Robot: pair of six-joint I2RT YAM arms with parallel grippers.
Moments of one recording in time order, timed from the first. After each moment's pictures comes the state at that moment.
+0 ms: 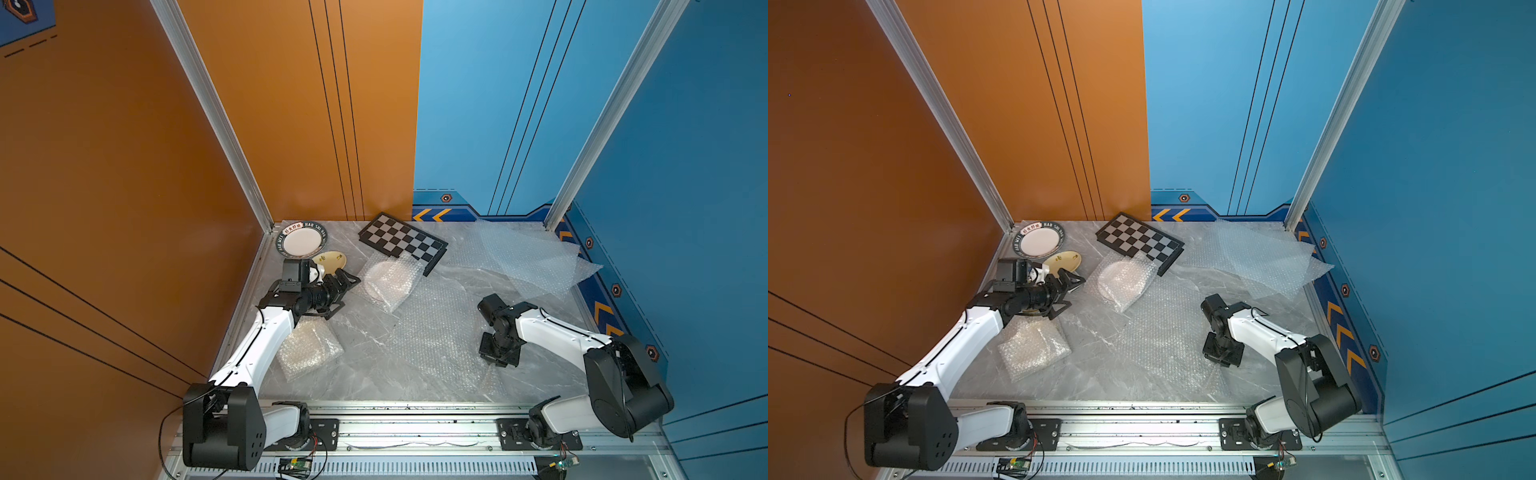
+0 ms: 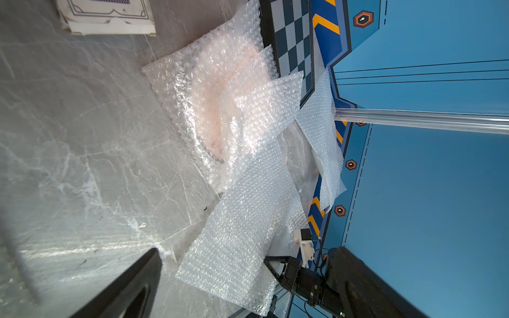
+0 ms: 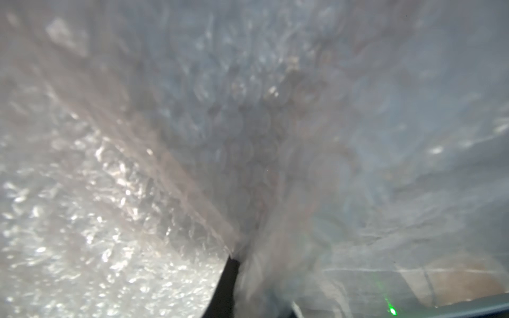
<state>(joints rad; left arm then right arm) -0.05 1.24 0.87 -0.45 0.61 -0.90 0.41 1.43 0.74 -0.90 -0.03 0.80</state>
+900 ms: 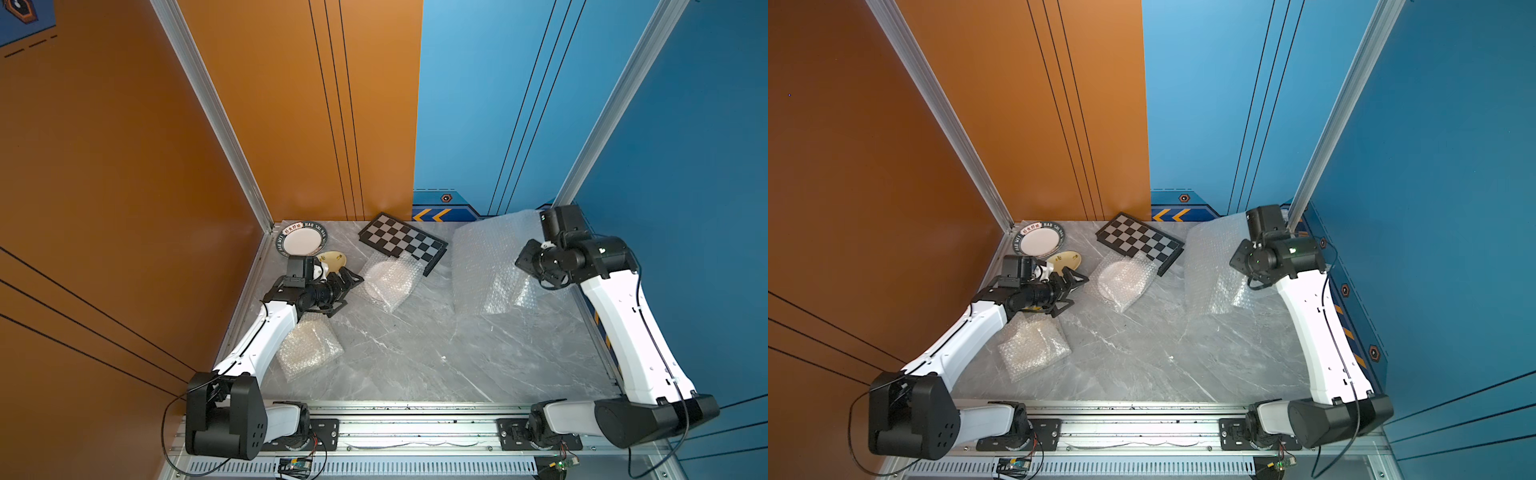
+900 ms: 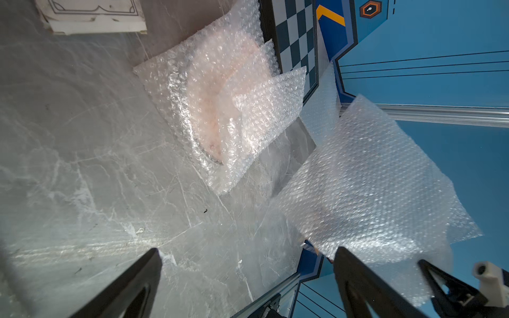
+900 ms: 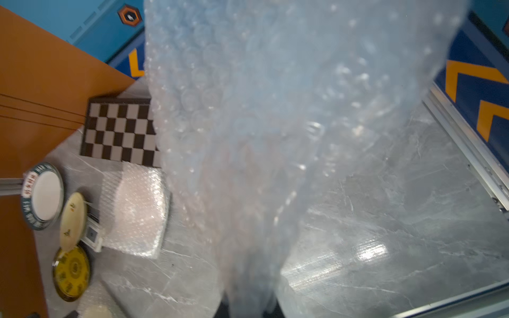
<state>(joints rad) -0.08 1.30 0.91 -0.46 0.60 -0.89 0.14 1.42 1.80 -1.29 0.10 0.69</state>
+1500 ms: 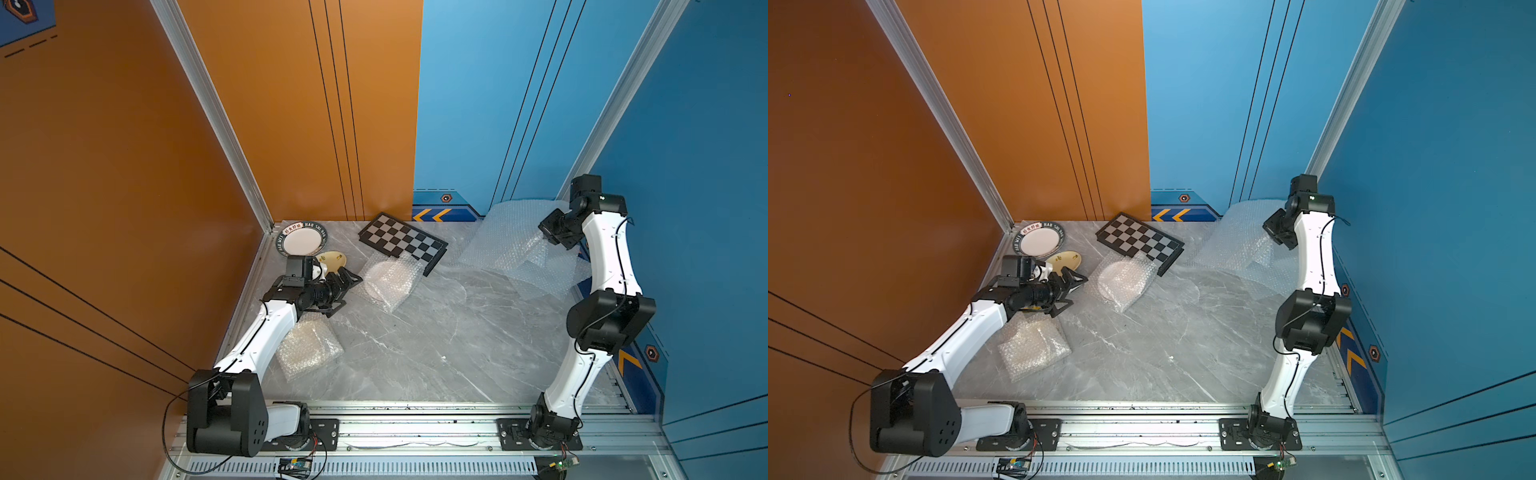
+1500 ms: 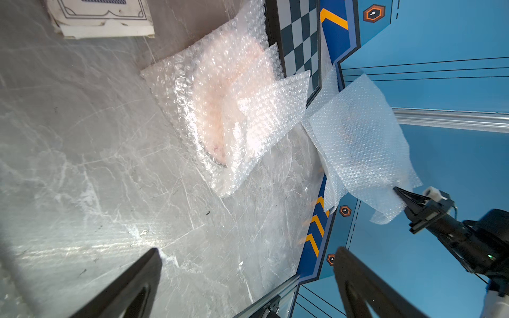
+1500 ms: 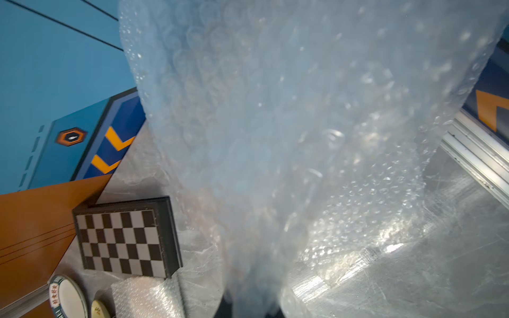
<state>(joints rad) -0.06 1.31 0.91 -0.46 0.61 -0.89 -0.24 2.01 2.17 -1.27 -0.09 0.67</state>
